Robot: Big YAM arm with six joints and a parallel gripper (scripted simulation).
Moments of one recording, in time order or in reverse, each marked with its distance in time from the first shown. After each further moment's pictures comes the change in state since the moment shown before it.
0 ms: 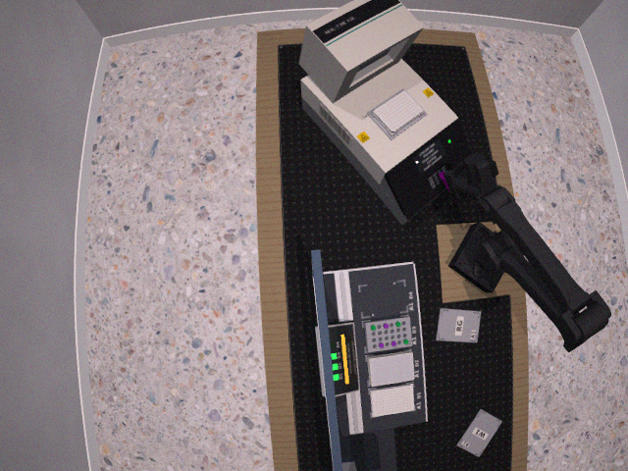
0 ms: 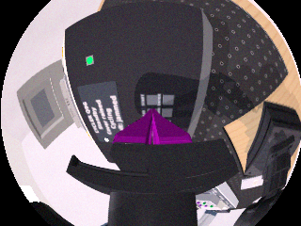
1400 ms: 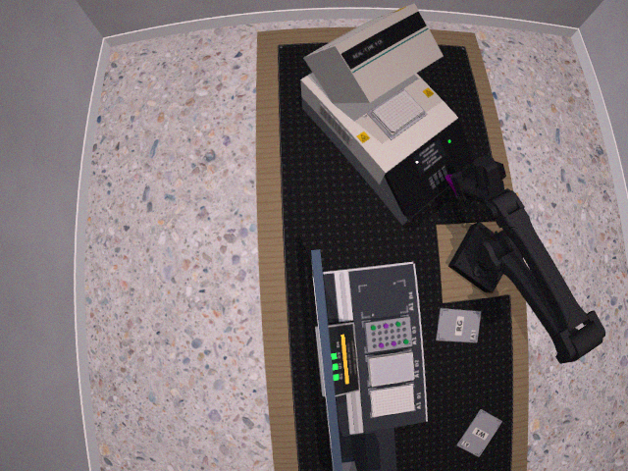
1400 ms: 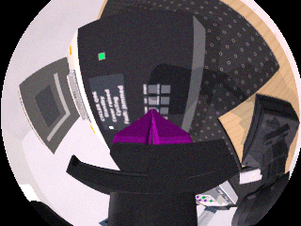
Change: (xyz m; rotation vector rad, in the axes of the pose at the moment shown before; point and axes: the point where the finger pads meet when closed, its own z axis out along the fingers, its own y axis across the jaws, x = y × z) arm 0.001 0.001 -0.031 0.003 0.002 -0.003
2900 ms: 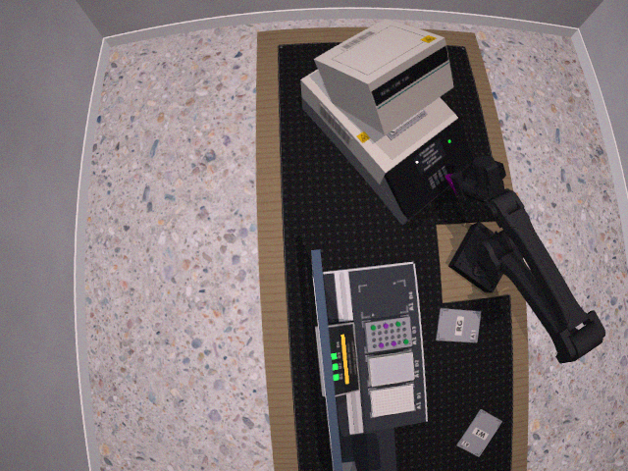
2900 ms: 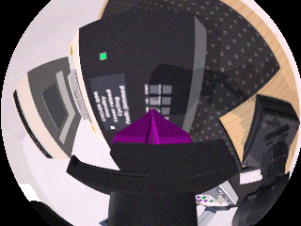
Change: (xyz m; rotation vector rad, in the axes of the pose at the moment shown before) arm 0.000 0.002 0.000 -0.005 -0.001 0.001
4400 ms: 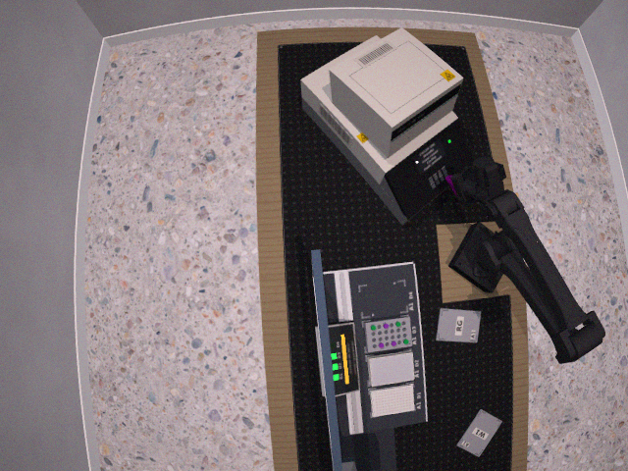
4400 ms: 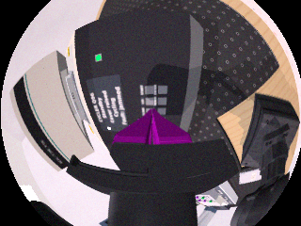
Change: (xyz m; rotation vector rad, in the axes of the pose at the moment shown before) arm 0.000 -0.006 0.001 0.011 0.000 0.003
